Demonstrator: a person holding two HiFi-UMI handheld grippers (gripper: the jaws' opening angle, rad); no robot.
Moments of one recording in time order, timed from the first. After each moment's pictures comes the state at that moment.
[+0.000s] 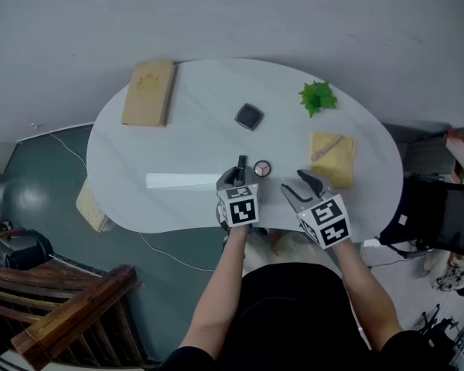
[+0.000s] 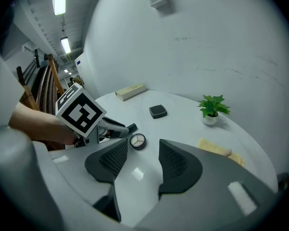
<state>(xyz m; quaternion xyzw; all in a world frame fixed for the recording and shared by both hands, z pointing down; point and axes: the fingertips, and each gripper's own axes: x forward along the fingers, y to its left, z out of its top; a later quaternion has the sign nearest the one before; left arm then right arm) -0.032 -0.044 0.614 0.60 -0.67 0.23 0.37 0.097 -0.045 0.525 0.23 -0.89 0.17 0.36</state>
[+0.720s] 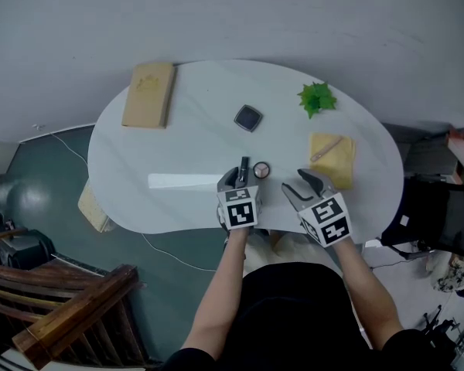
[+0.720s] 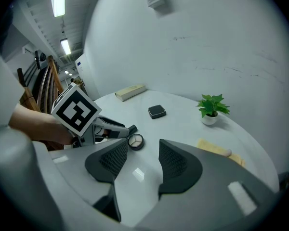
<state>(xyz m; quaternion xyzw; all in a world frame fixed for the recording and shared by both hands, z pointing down) -0.024 -0.050 0.606 0.61 -0.66 0.21 0.37 0.100 -0.053 0.527 0.23 -0.89 0.18 0.35</state>
